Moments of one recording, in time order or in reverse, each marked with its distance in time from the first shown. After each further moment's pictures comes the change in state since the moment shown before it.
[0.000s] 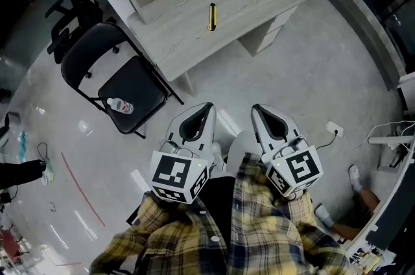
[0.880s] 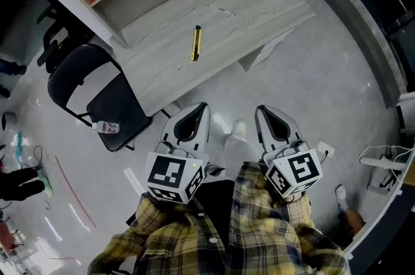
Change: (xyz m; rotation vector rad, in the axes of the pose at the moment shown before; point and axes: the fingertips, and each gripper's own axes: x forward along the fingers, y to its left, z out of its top) left arm 0.162 0.026 0.050 -0.042 0.011 0.066; right arm 0.074 -0.169 0.028 0.067 0.028 -0.031
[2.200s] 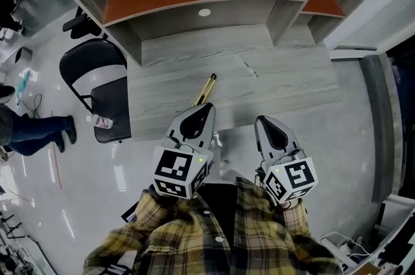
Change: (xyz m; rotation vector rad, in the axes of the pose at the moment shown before) left arm 0.176 0.079 0.081 -0.083 -0.061 0.359; right arm 0.179 -0.133 0.070 -0.107 0.093 0.370
